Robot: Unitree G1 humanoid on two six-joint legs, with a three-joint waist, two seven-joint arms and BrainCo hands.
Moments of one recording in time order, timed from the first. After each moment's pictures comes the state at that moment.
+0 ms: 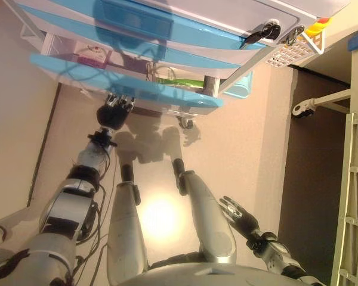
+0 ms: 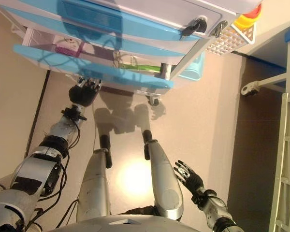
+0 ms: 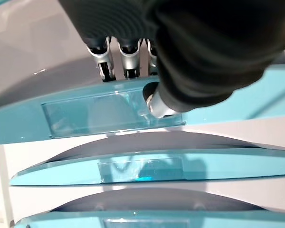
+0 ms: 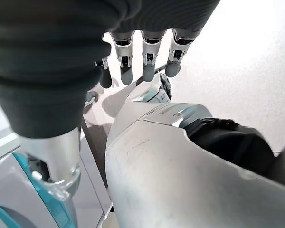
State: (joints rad) left arm -0.69 0.45 -0.16 1.00 -1.65 0.07 -0.92; right arm 0.00 -0.30 0.32 0.96 0.88 -0.17 0.54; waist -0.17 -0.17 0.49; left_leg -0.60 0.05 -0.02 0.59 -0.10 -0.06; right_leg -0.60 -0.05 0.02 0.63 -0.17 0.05
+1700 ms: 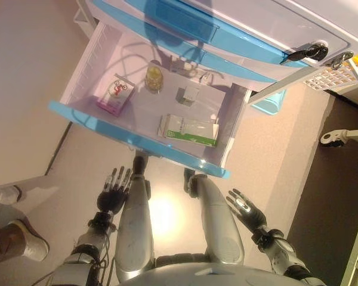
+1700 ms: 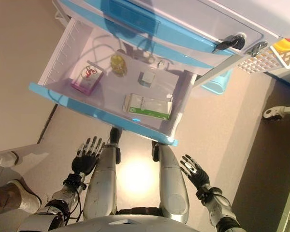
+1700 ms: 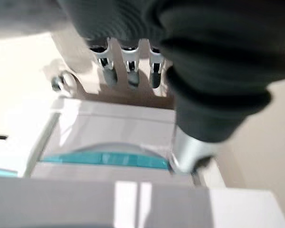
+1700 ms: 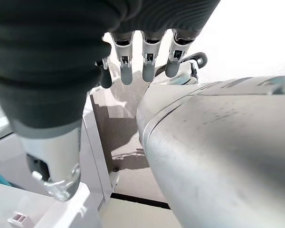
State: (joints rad) left arm -0.22 0.33 0.04 1.17 -1.43 0.13 -0.77; right arm 0.02 -0.30 0.20 0.91 0.86 -0.18 0.54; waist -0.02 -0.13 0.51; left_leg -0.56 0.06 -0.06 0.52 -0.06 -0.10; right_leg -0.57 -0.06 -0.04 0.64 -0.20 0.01
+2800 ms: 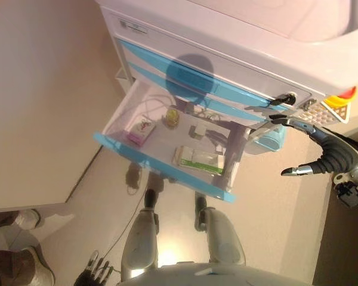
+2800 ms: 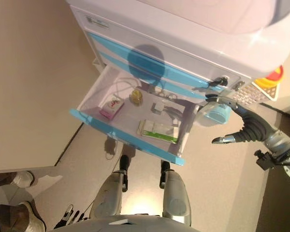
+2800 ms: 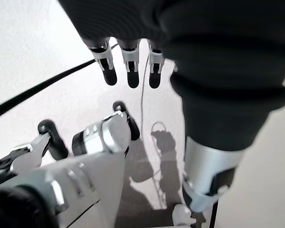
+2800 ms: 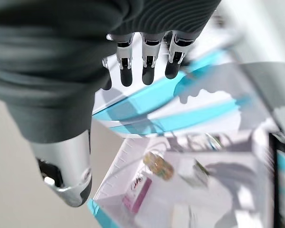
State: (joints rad) left arm 0.21 0.29 0.16 1.23 -1.11 0.04 -0.48; right arm 0.23 -1.05 -0.31 -0.37 0.27 -0.30 0.35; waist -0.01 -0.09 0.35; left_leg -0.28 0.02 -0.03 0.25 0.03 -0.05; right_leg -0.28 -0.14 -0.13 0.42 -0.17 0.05
